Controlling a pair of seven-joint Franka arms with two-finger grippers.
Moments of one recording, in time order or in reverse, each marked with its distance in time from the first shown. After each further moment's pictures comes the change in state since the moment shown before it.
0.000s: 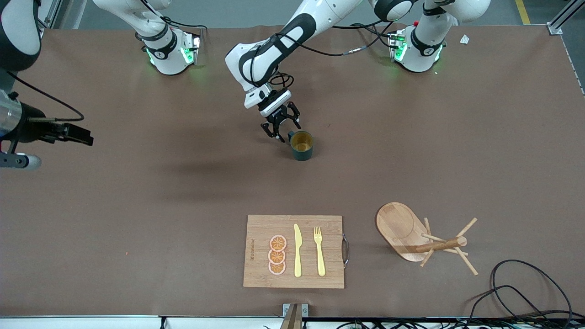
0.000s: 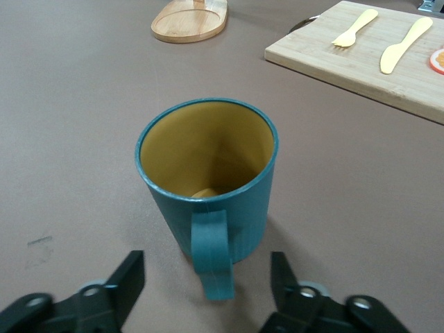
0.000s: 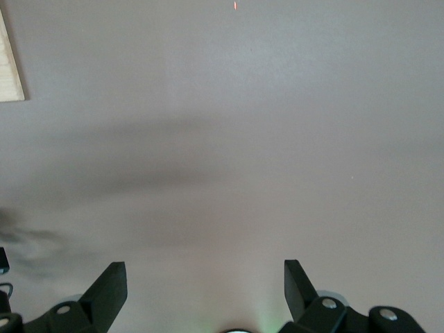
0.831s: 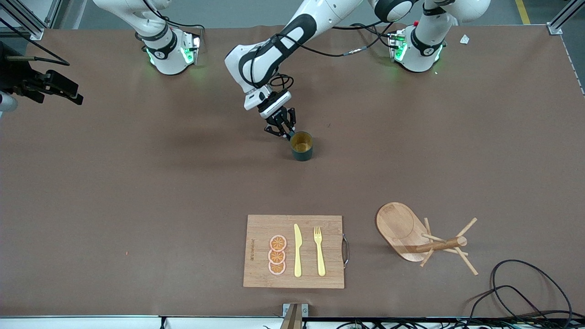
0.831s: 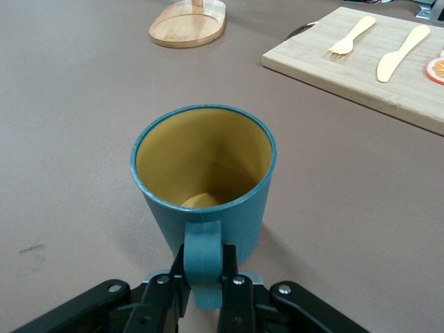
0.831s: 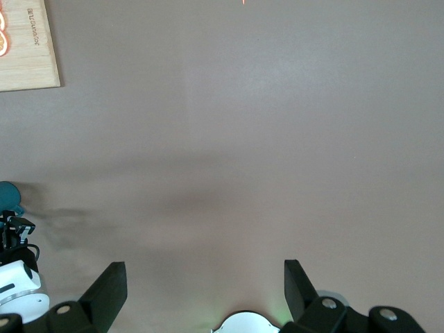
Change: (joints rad) left arm 0.003 0.001 0.011 0.018 0.000 -0.001 0.020; right arm -0.004 -0.232 -0.007 -0.138 0.041 -0.020 0.000
